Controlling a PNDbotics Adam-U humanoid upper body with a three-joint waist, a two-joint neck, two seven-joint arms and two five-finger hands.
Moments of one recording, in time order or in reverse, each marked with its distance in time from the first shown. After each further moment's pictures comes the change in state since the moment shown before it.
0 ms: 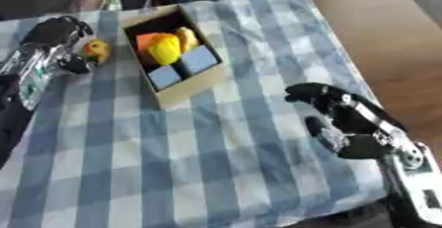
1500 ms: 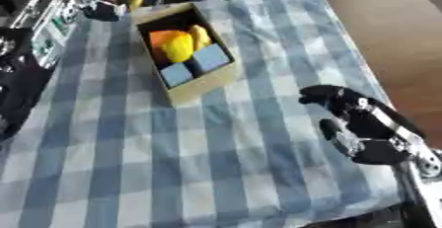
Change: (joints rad) left arm -0.100 -0.004 -0.057 -0.218 0.071 -0.020 0.002; right arm -0.007 0.000 0.000 0.006 0.000 -0.009 0.005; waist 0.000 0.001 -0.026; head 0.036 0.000
